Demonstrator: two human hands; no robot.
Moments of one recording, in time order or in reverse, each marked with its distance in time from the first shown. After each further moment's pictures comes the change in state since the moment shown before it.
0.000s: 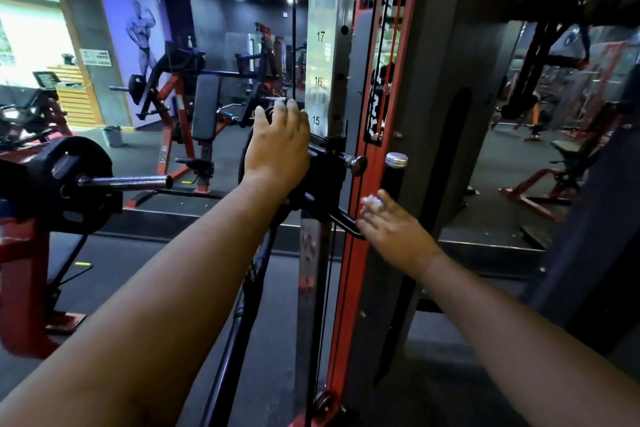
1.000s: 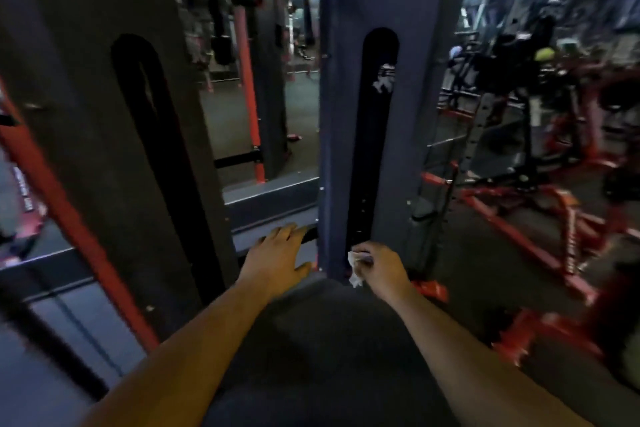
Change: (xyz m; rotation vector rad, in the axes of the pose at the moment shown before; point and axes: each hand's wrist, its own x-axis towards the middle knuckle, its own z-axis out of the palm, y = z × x) left_hand -0.145 0.531 -0.181 -0.886 -0.415 0.676; right_hand -0.537 0.109 -0.098 0.857 -0.430 1.526
